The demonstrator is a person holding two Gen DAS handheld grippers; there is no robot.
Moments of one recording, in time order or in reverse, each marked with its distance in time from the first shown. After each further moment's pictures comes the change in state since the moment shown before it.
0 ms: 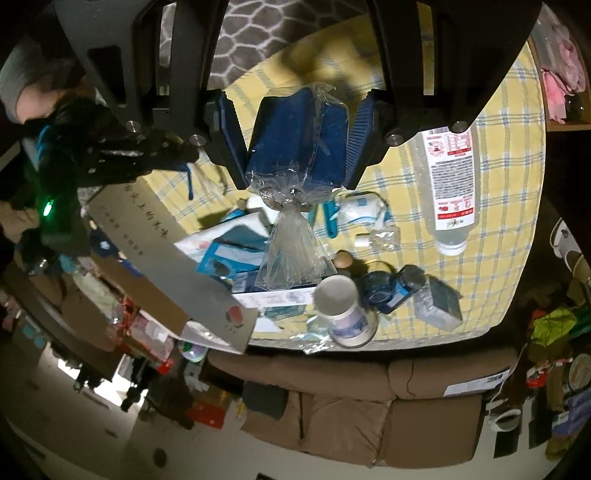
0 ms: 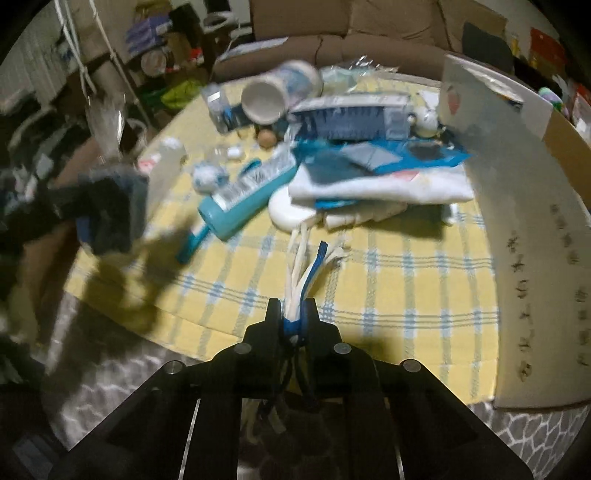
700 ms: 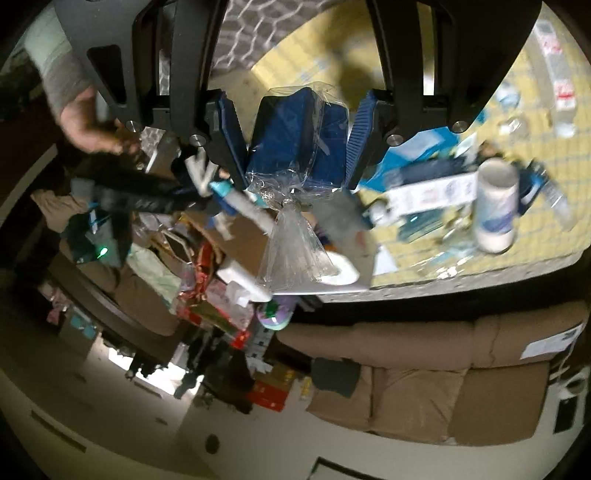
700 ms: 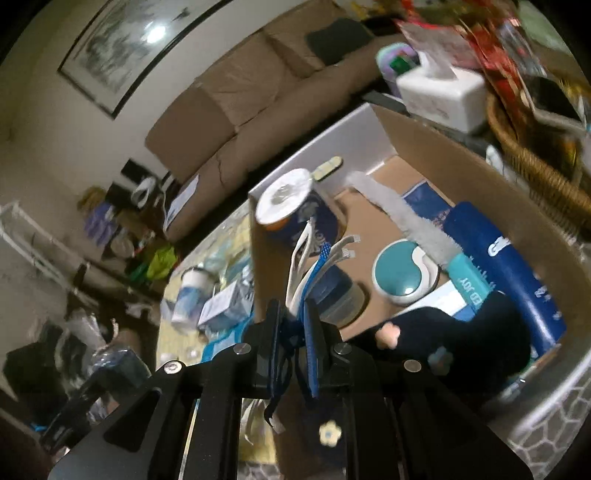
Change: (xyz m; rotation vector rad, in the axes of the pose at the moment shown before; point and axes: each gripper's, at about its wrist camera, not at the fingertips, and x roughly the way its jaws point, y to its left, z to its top) left arm 0.044 -0.152 0.126 0.061 -0.060 -0.214; right arm -0.116 -0.231 0.057 0.606 -0.302 0.121
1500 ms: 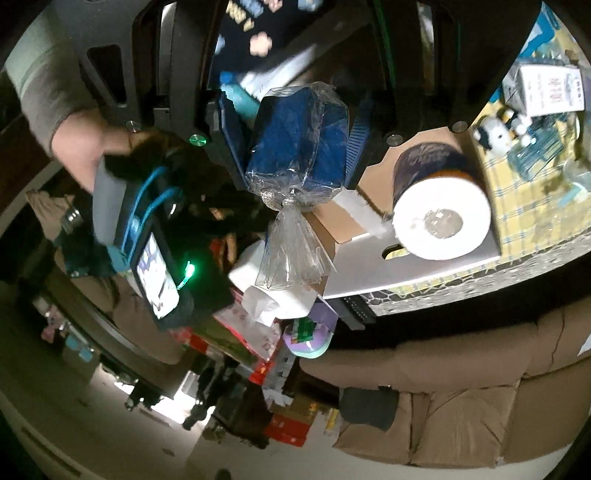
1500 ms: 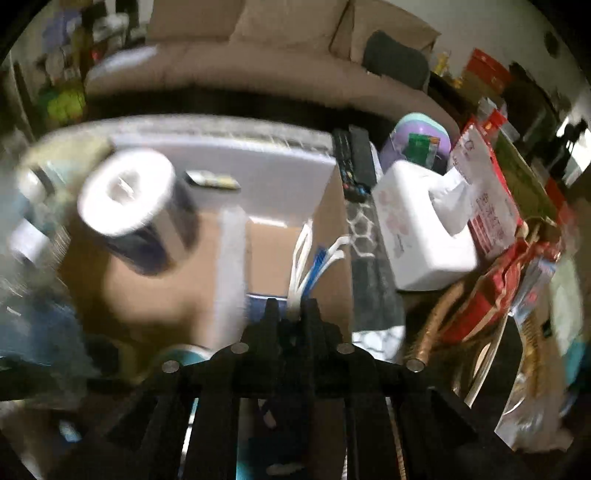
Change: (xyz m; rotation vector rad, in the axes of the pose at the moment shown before) left arm 0.206 -0.070 0.082 0.020 0.124 -0.039; right arm 0.104 -0.030 0.129 -0.735 0.224 -0.589
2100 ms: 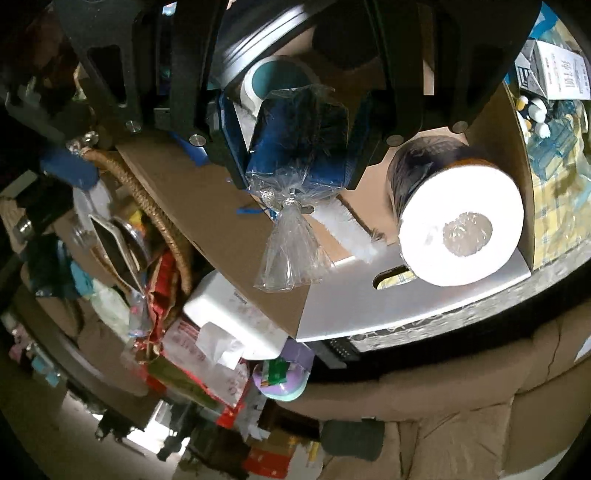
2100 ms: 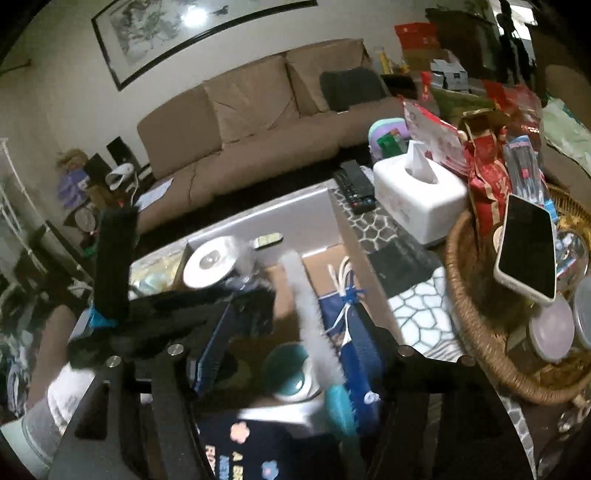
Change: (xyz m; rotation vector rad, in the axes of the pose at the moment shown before) left arm 0.073 0.003 -0.004 0.018 0.123 0.136; right arm -0.112 -0.020 -0.082 0.421 -0.318 0.315
